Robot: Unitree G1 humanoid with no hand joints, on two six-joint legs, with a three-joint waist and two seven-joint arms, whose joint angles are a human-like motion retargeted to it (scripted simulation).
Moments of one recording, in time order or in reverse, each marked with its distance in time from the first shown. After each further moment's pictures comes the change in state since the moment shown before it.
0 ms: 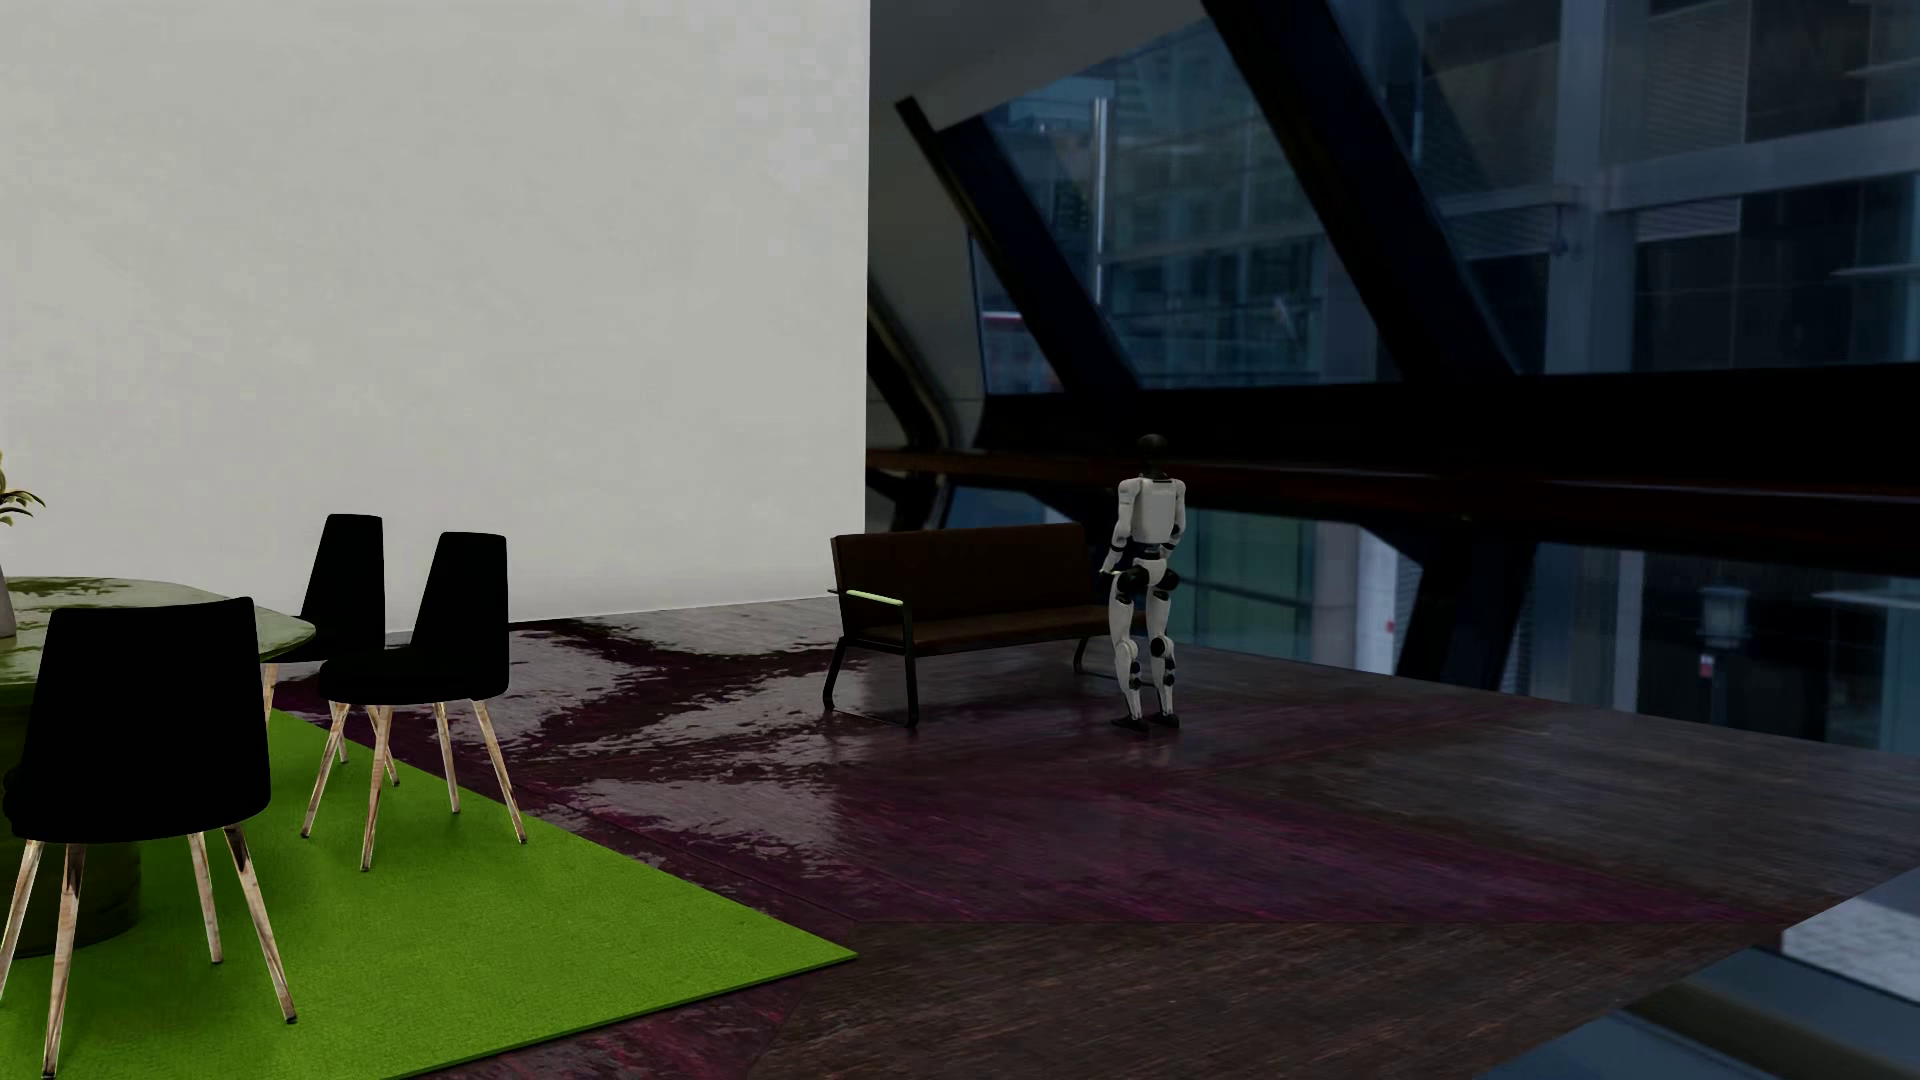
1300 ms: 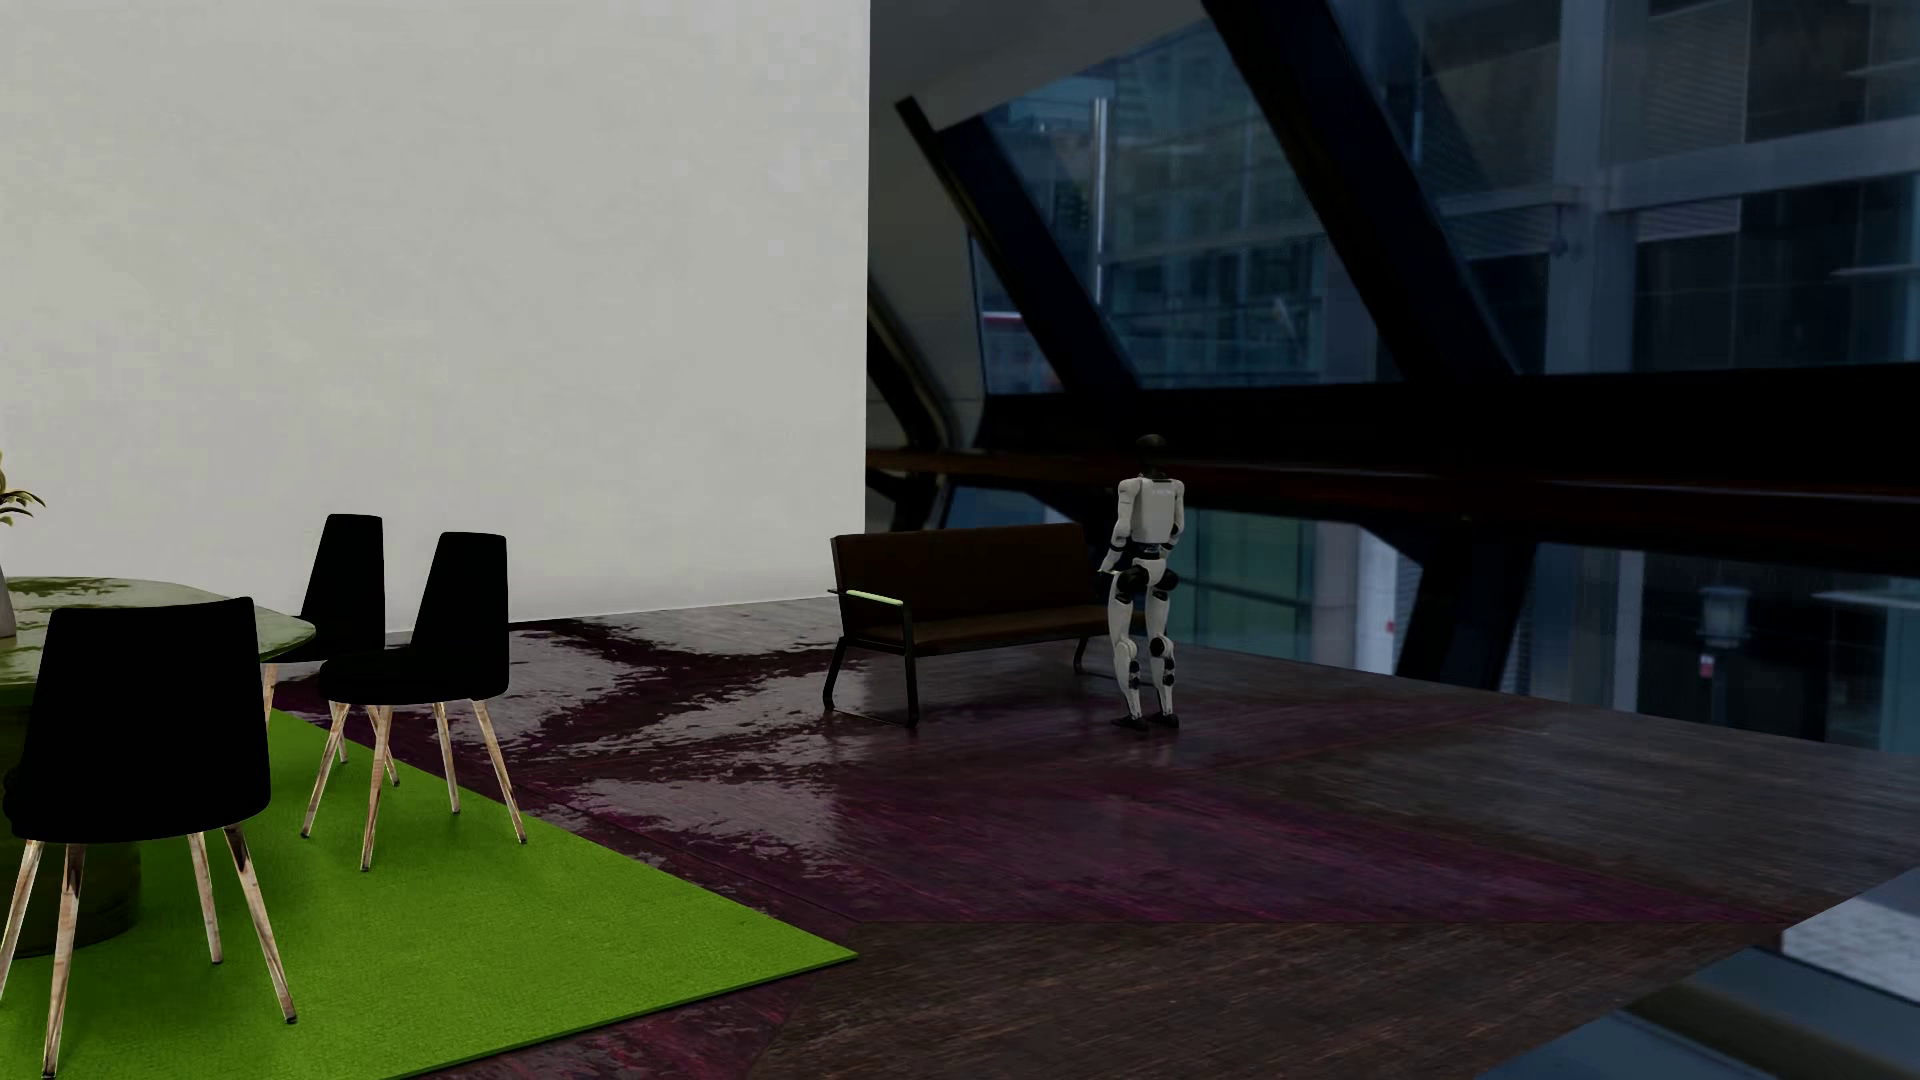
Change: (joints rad) body -0.012 0.008 0.003 -0.007 -0.007 0.002 -0.014 -0.019 0.009 0.033 0.002 -0.021 -0.019 -0.002 -0.010 -0.001 -0.008 0.001 0.000 -0.008 0.013 -0.009 -0.007 -0.017 0.036 0.003 0.017 0.009 -0.016
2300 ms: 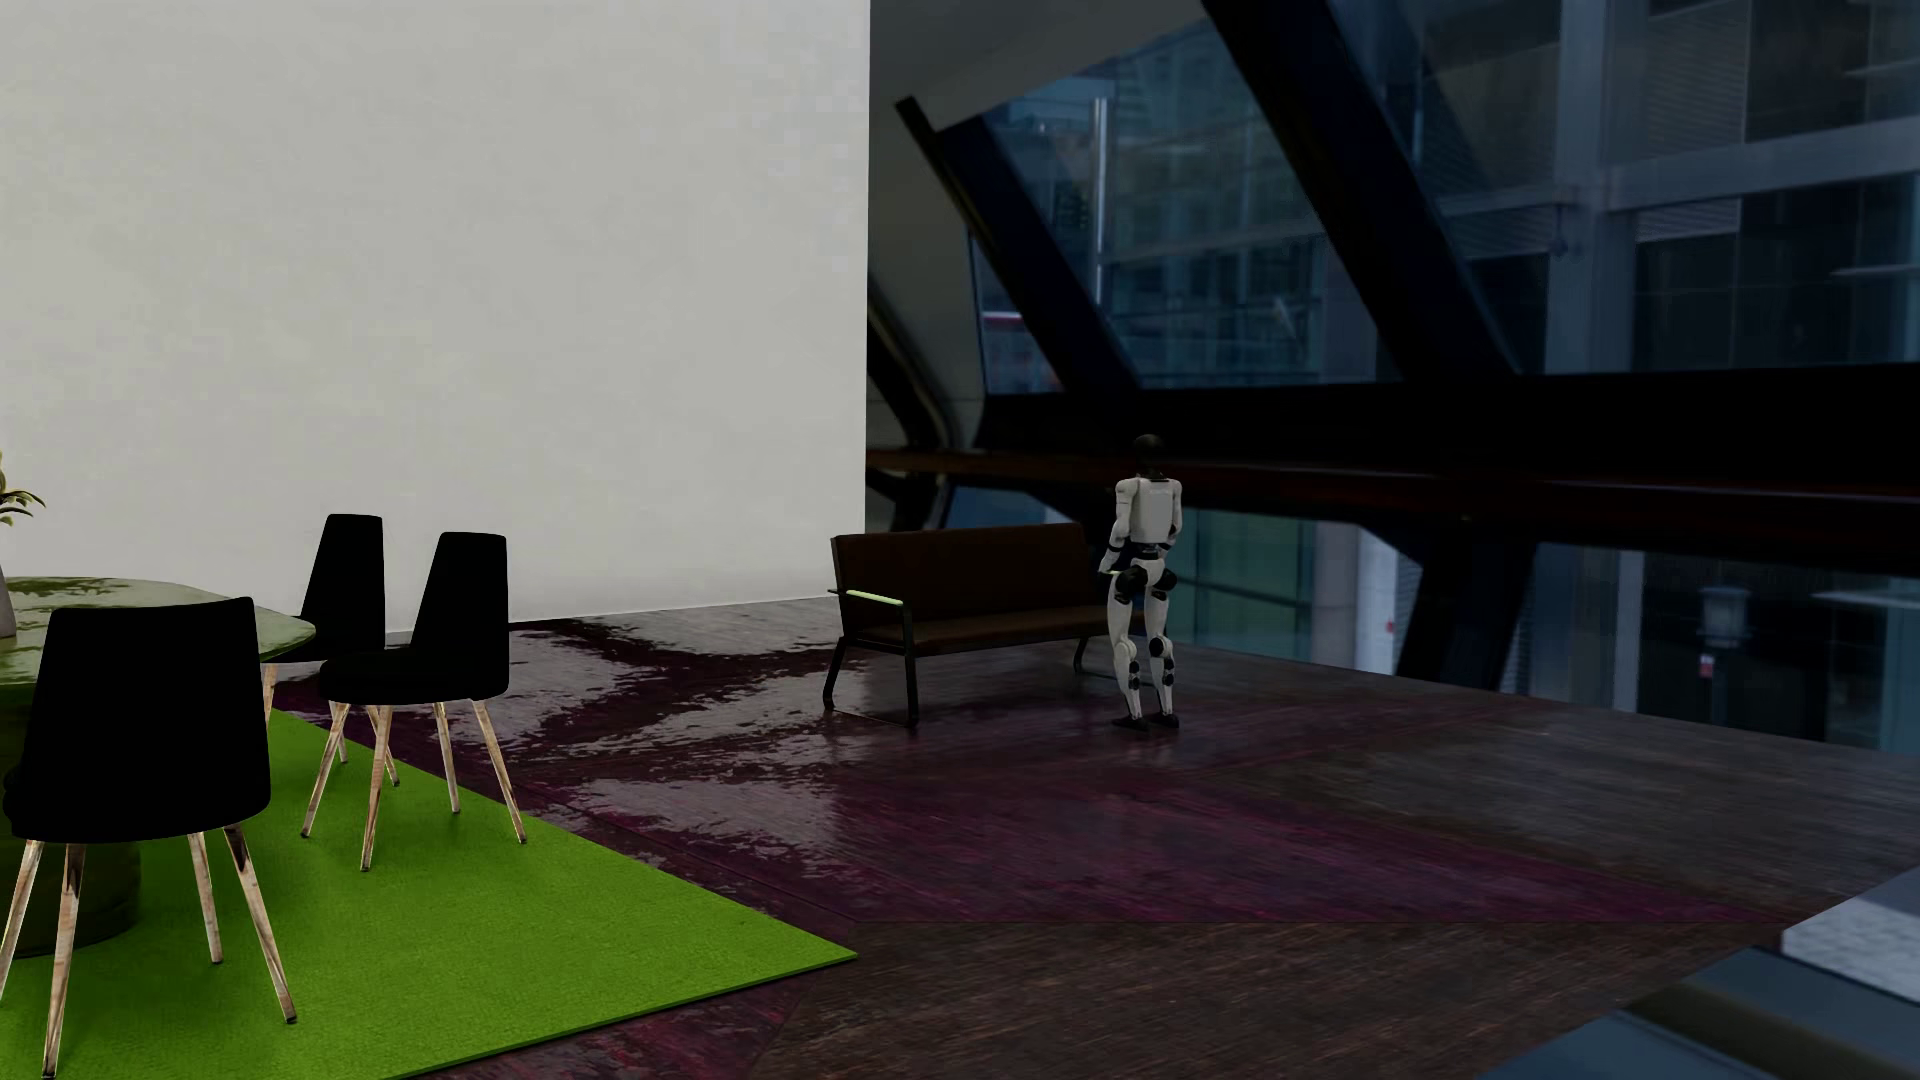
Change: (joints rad) body 0.004 -0.009 0.003 -0.012 -0.011 0.001 0.001 -0.001 0.016 -0.017 0.008 0.012 -0.003 0.002 0.000 -0.003 0.014 0.016 0.012 0.065 0.016 0.003 0.003 0.076 -0.012 -0.048 -0.003 -0.052 0.010
